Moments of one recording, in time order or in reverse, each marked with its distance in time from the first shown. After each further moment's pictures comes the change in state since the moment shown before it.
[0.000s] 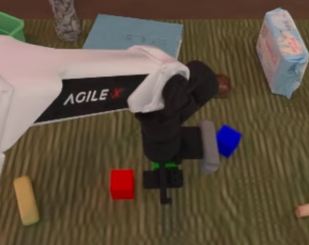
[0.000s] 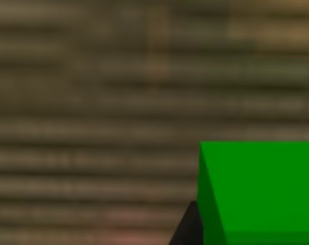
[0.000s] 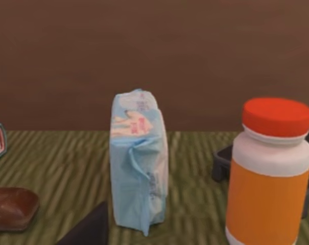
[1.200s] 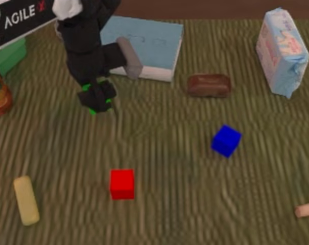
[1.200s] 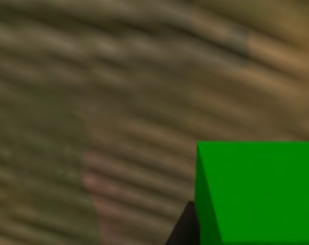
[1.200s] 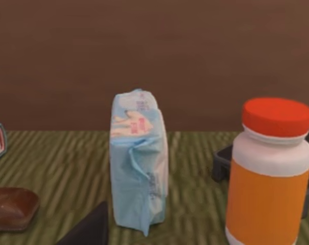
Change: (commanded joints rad) left arm 0.420 0.162 0.422 -0.275 0.004 0.062; right arm 0.000 0.000 0.000 0.000 0.000 0.000
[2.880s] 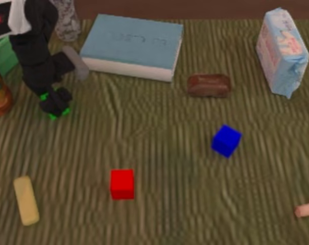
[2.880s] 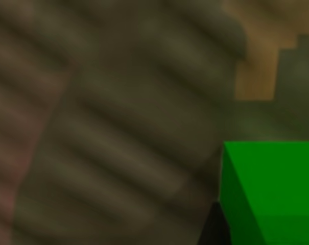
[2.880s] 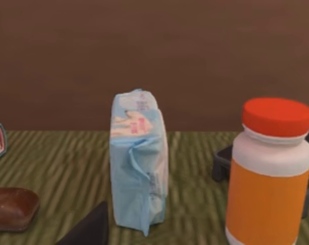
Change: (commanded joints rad) left arm 0.268 0.221 -0.001 0.211 -0.014 0.046; right arm 0.000 0.000 0.000 0.000 0.000 0.000
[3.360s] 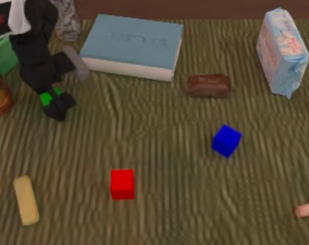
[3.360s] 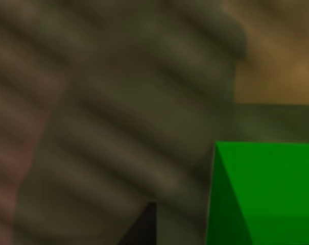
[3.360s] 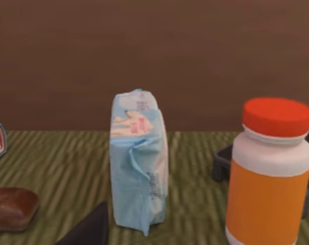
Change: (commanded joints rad) left arm 0.000 0.000 0.000 0.000 0.000 0.000; right arm 0.000 0.000 0.000 0.000 0.000 0.000
